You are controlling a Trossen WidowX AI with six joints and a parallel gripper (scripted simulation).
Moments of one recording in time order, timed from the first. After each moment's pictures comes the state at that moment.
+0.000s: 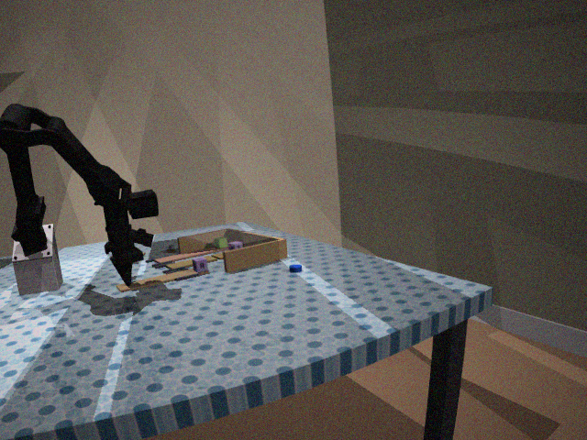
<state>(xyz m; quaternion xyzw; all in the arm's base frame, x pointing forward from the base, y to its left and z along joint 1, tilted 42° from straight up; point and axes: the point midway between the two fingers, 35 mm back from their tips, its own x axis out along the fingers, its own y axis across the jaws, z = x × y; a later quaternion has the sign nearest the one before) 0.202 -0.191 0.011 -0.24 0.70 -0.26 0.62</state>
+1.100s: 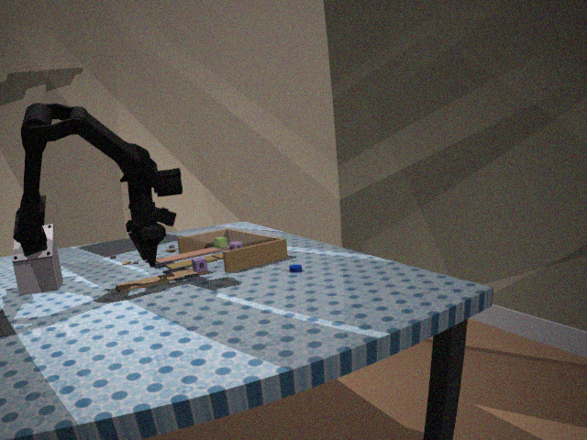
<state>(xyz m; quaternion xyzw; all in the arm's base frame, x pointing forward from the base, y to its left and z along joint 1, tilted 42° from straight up) 0.272 -0.168 0.039 -0.21 0.70 -0.28 0.62</state>
